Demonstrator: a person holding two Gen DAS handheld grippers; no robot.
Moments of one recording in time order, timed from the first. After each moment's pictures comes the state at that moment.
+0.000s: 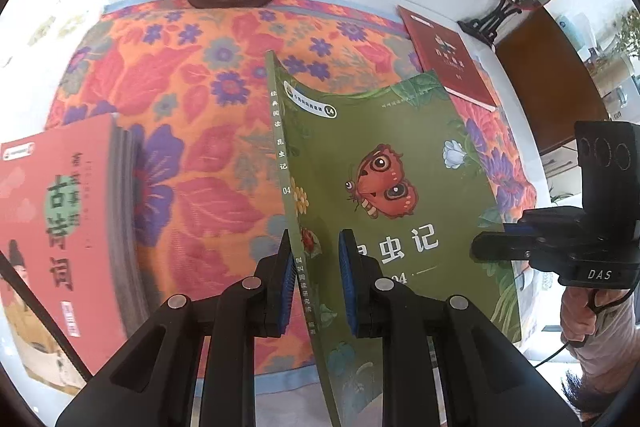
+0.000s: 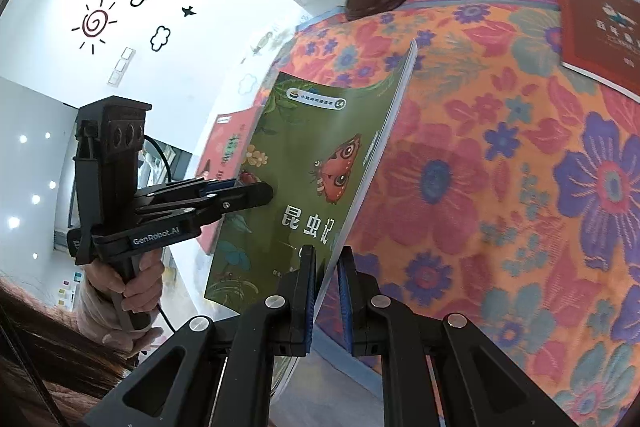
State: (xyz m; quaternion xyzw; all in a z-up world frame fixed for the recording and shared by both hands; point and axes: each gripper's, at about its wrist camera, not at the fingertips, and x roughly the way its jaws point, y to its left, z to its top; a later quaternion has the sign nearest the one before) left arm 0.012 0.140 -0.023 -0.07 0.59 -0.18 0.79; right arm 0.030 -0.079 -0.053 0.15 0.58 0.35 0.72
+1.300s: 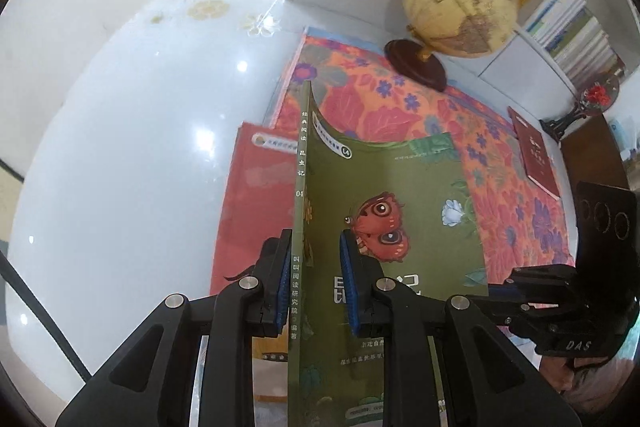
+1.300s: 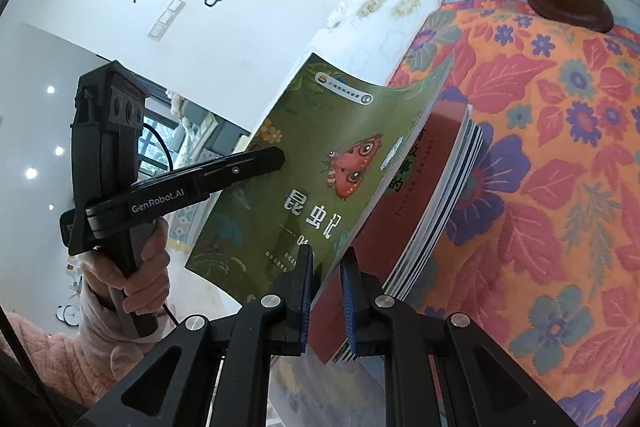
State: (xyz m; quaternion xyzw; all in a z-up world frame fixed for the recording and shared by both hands) left arm -0.005 0.357 -0.012 -0.14 0.54 -0.04 0.83; right arm 0.042 0.153 -0.062 0.12 0.57 0.44 0.69
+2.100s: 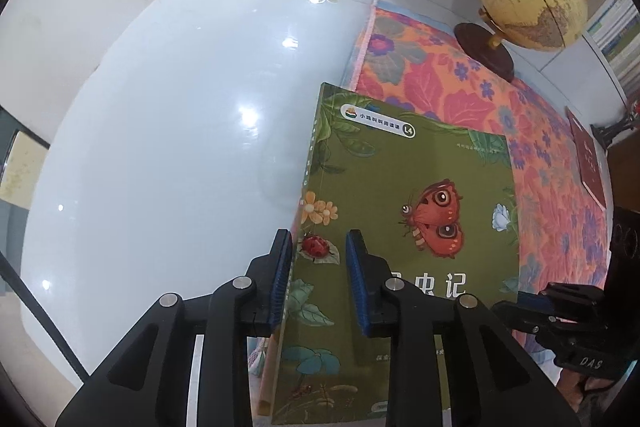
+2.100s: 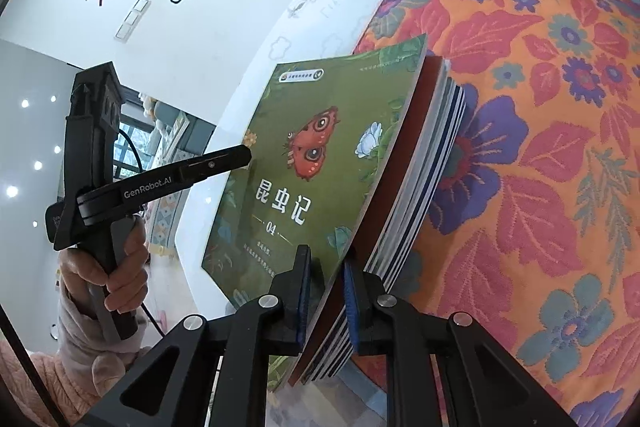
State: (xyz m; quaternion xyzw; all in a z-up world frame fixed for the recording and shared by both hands) left arm 0.000 0.385 -0.049 -0.13 0.58 0.03 0.80; right arm 0.047 0.163 -0.096 0.12 0.60 0.40 0.68
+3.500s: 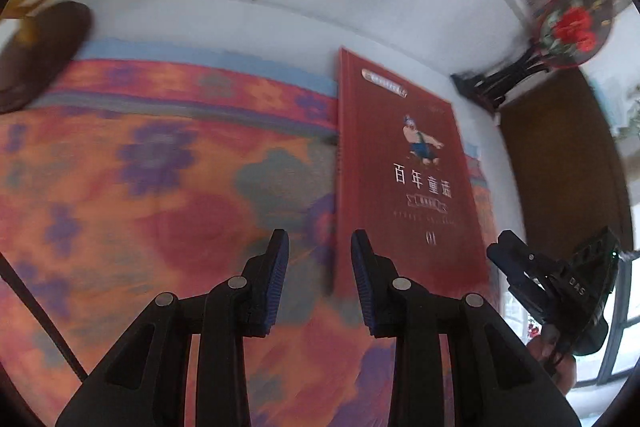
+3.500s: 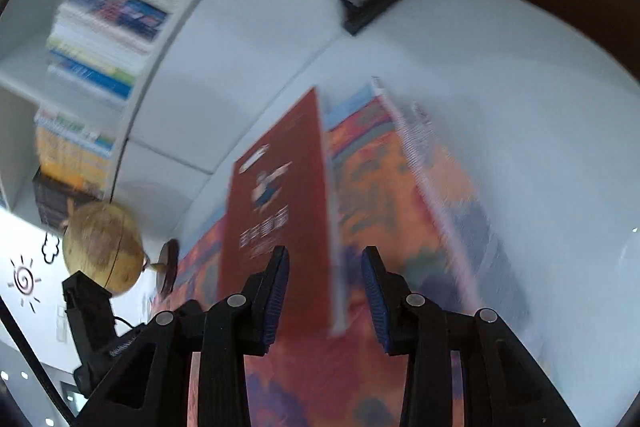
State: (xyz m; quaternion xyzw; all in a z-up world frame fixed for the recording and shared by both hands) left arm 0.204 -0.086 -0.099 -0.15 0.56 -0.19 0.79; right arm 0.143 -0.388 -0.104 0.38 0.44 0.02 0.81
